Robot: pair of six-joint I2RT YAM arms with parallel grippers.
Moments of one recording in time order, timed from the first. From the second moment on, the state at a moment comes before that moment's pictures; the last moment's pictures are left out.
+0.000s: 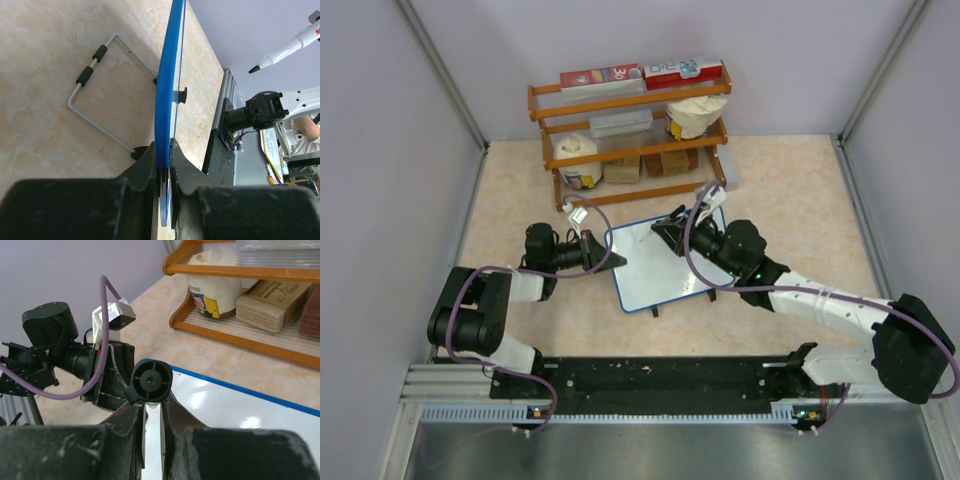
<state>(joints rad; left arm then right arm) -0.15 1.53 0.42 0.83 1.06 -0.65 0.80 1.21 0.68 0.56 -0.06 0.33</state>
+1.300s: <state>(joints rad) -0.15 1.53 0.44 0.81 1.07 -0.64 0.89 1.42 0.75 0.71 0.17 0.24</state>
